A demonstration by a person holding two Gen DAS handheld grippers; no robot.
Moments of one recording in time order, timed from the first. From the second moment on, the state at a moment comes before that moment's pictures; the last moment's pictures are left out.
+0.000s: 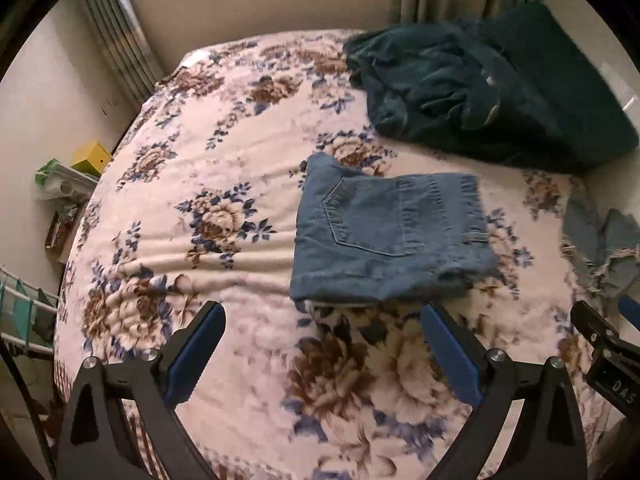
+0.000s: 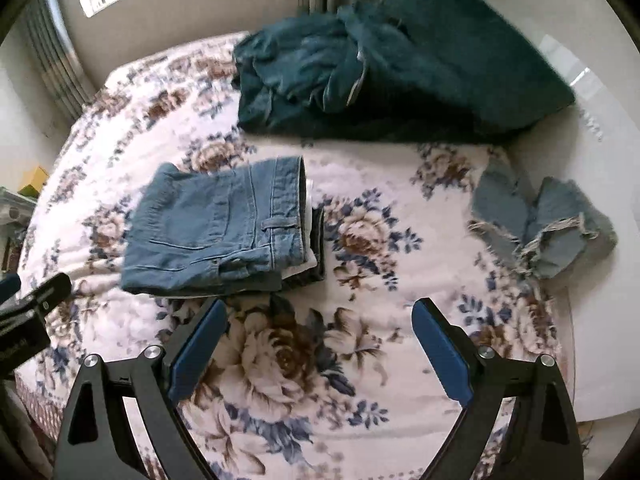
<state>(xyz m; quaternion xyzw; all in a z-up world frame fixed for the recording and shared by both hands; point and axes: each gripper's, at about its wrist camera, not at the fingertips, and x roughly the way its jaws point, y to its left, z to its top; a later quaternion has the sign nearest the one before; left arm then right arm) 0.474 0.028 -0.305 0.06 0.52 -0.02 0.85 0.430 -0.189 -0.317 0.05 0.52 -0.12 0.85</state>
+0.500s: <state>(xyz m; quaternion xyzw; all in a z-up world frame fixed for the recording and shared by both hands) 0.305 0.027 -0.159 0.06 0.43 0.00 0.90 0.251 -0.176 -0.146 0.03 0.44 -0.08 0.90</state>
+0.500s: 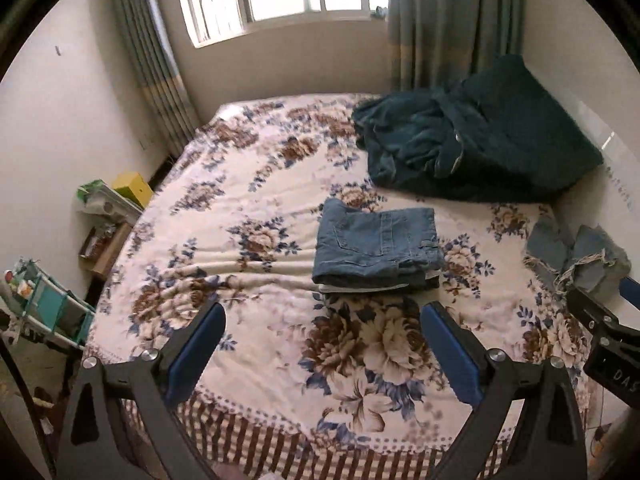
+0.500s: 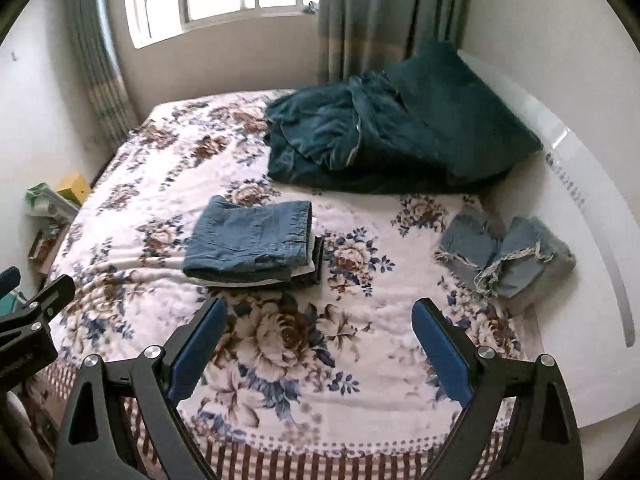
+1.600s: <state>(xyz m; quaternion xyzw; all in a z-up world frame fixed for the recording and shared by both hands) 0.183 0.055 -0.054 0.03 0.34 -0.01 0.94 0.098 -0.139 0.007 0.03 0.35 -0.07 0.94</state>
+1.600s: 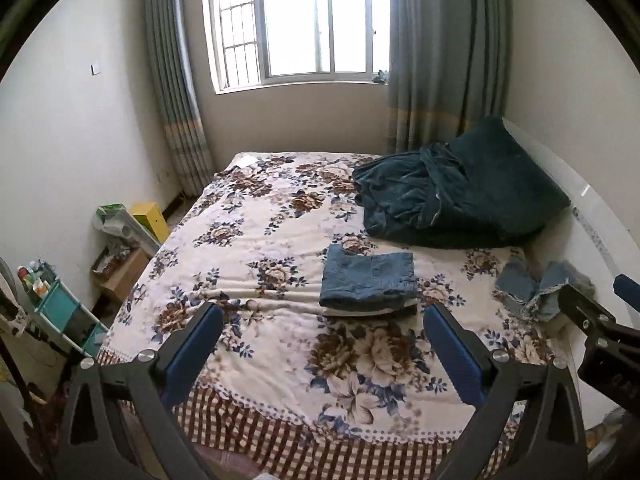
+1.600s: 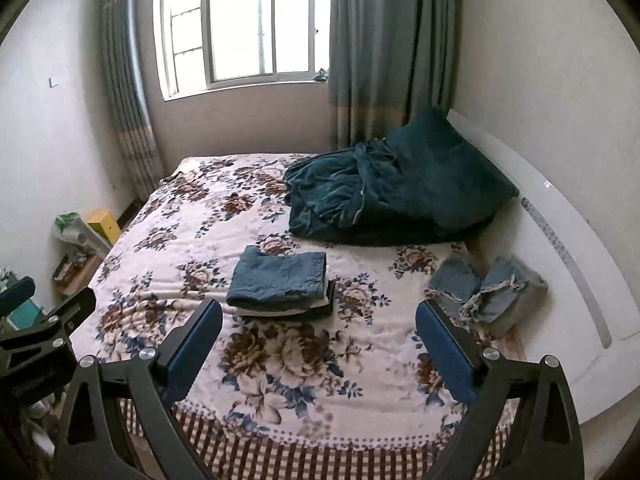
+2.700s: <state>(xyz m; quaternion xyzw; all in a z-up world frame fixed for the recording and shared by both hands) 0.228 0.044 -0.074 0.04 0.35 0.02 0.93 0.164 -0.151 -0.046 0.03 0.37 -0.09 0.93</state>
